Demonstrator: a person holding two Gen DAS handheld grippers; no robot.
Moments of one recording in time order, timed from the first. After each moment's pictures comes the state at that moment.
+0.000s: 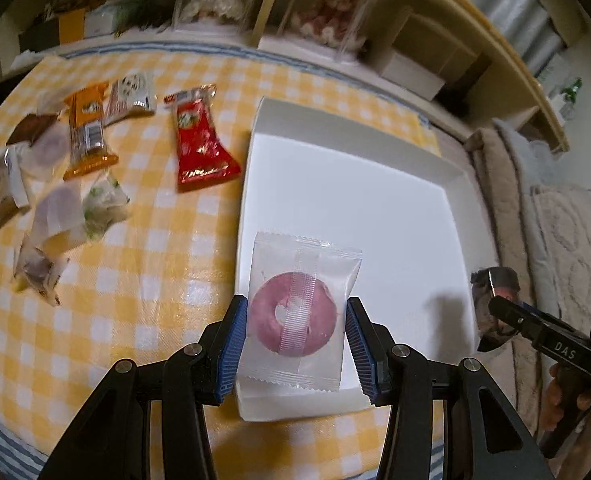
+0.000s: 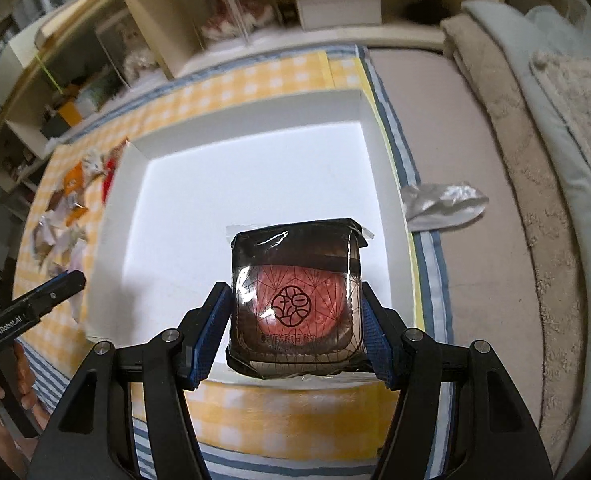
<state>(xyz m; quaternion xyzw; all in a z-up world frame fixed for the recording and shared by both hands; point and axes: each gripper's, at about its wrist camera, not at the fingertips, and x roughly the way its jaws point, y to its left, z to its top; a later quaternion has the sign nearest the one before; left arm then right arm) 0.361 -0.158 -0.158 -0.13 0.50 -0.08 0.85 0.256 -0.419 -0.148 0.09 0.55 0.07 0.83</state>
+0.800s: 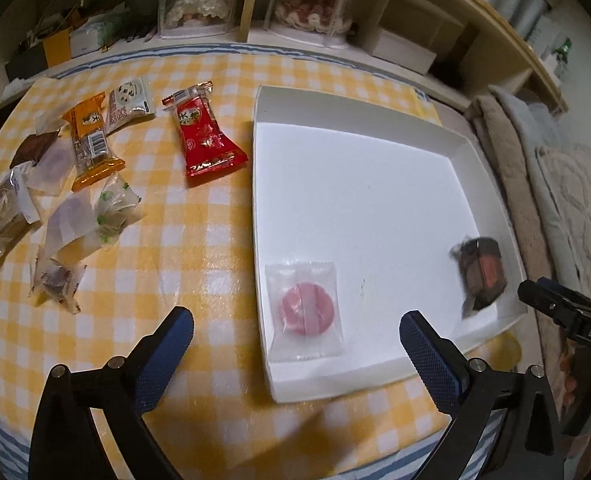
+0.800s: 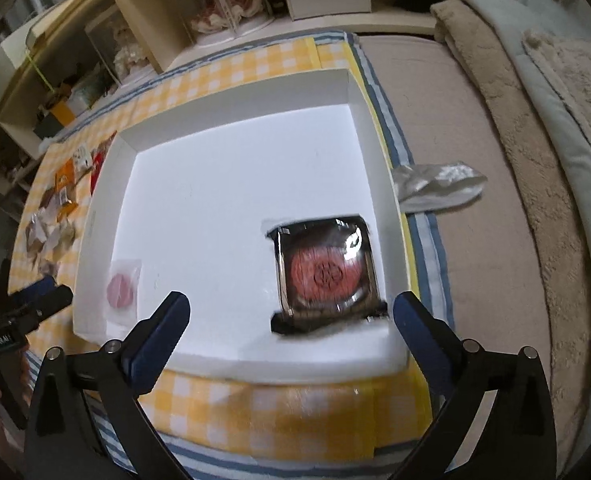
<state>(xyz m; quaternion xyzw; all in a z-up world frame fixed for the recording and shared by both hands) 0.343 -0.160 -0.154 -0.07 0.51 -0.09 0.85 0.236 -0.426 -0.153 0.10 0.55 0.06 0.83</state>
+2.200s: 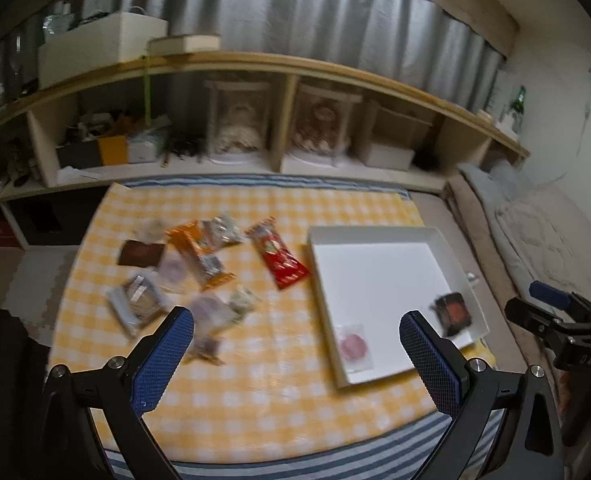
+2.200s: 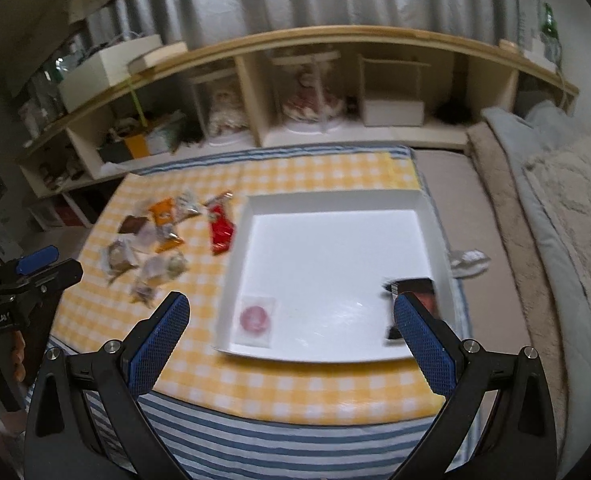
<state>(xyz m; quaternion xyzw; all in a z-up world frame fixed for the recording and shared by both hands) 0.194 -0.024 0.029 -0.05 0.36 -0.10 0.93 0.167 -0.301 -0.004 0.07 0.42 0.10 0.90</state>
